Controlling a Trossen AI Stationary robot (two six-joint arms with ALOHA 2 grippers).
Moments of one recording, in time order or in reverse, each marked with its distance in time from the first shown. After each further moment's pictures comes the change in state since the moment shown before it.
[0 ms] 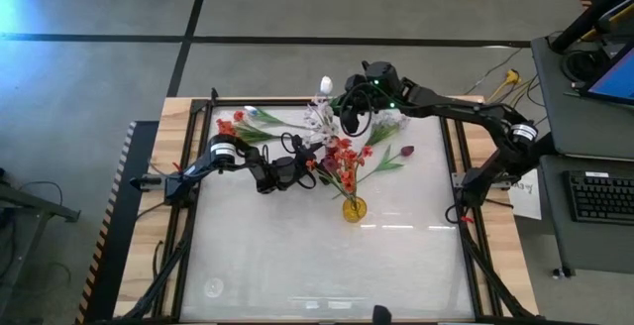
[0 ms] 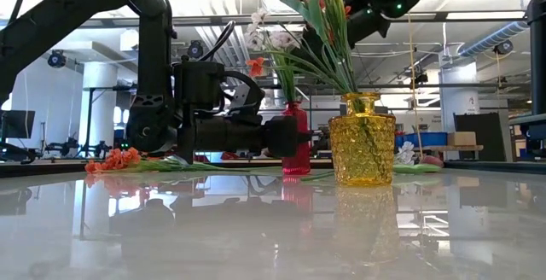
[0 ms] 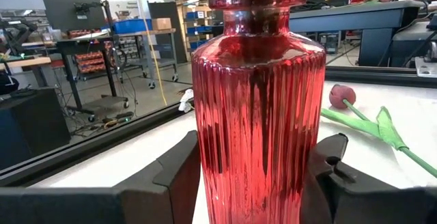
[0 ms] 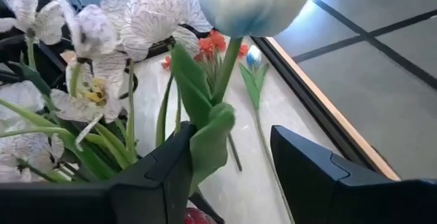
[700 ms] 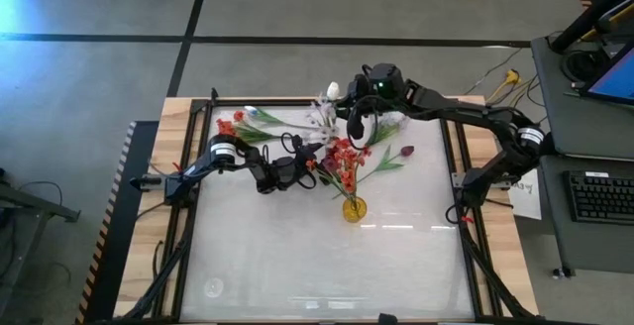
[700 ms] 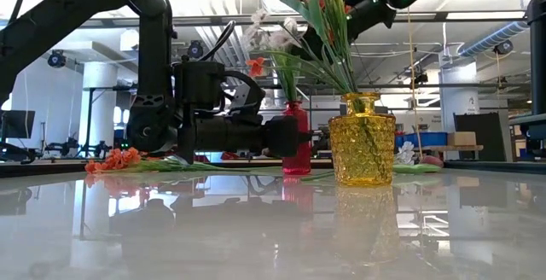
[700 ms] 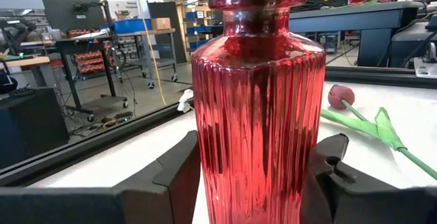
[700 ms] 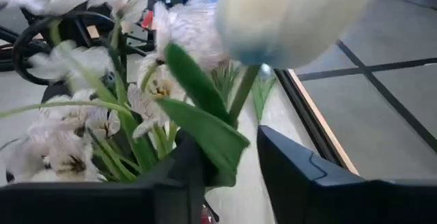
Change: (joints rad) left arm 0.000 -0.001 0.004 0.000 0.000 -0.001; right arm 0.025 -0.061 -0.011 -0.031 0.003 -0.176
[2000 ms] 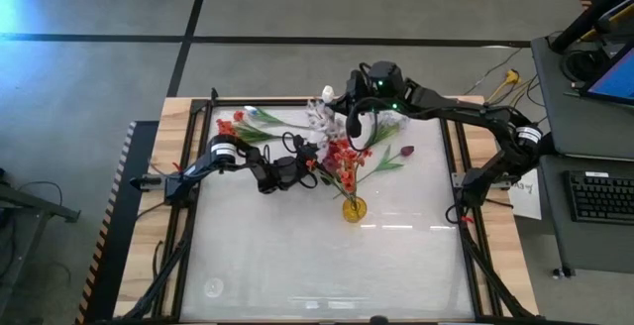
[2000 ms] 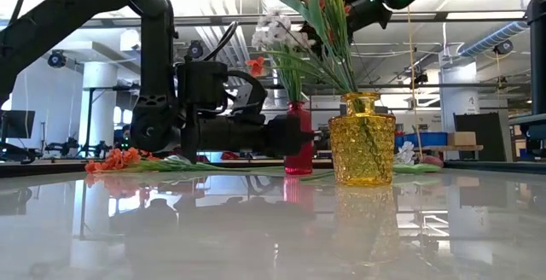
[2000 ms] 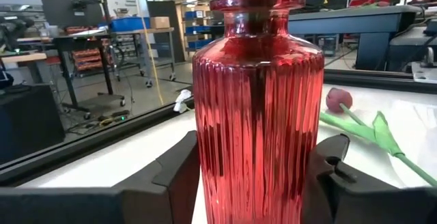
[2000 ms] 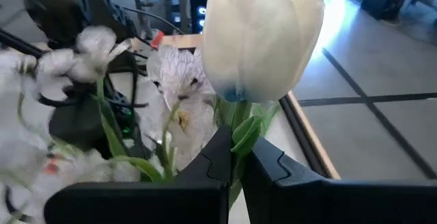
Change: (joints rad) left arm 0.000 0.001 0.024 -0.006 0.005 -0.019; right arm 0.007 0.019 0.013 0.077 -0.033 -0.051
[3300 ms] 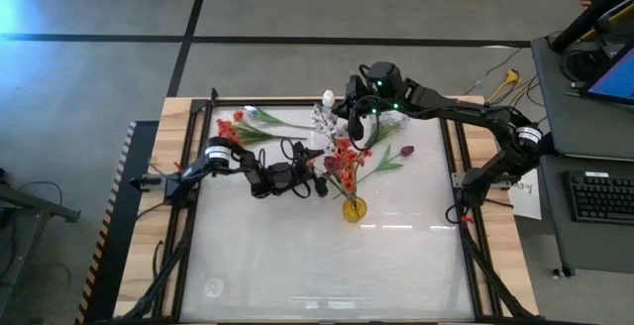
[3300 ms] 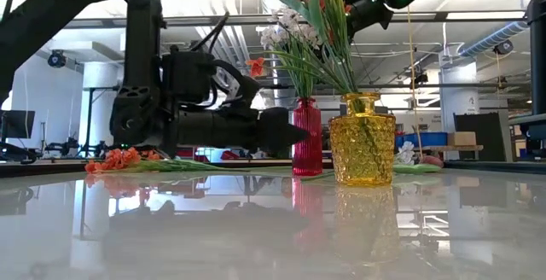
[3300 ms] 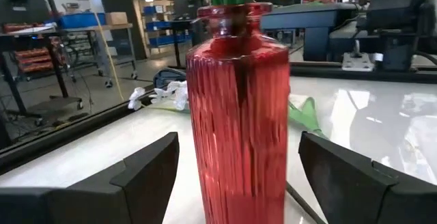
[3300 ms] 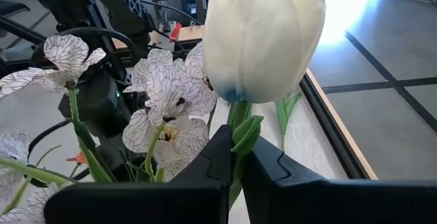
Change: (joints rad) left arm -0.056 -0.062 -0.087 0.004 0.107 -0.007; right arm 0.000 -0.003 0.005 -0.057 -0.072 0.050
